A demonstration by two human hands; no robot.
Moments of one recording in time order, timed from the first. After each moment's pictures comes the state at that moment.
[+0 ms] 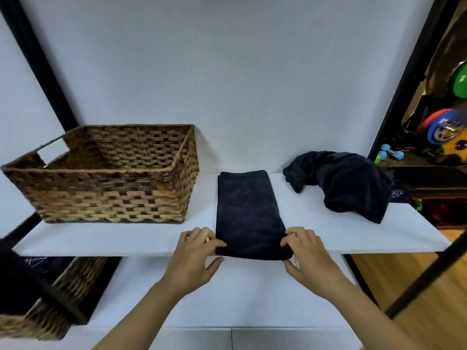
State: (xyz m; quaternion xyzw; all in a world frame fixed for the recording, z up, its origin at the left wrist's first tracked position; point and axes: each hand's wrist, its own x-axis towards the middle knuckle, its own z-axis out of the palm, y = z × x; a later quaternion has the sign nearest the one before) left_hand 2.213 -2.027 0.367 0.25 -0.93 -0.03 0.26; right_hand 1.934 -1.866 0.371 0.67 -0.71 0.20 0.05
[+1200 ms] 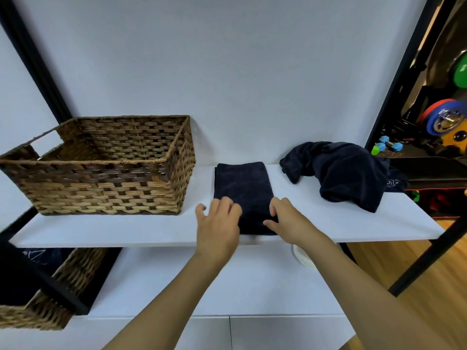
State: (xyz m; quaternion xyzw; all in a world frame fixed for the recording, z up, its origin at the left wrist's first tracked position) left_hand 2.135 -1.990 0.404 0.39 -0.88 0.06 0.27; right_hand 1.947 -1.922 0.418 0.55 -0.80 0.20 -0.15
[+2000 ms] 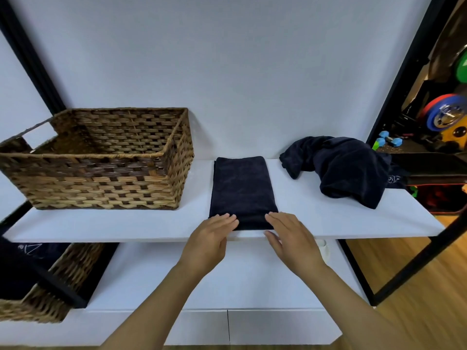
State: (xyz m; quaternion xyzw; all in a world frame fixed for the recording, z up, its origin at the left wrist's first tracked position) left_hand 2.170 -2.007 0.352 0.24 -0.92 -0.07 0.30; right_hand 1.955 -1.887 0.351 0.64 -0.72 0.25 0.08
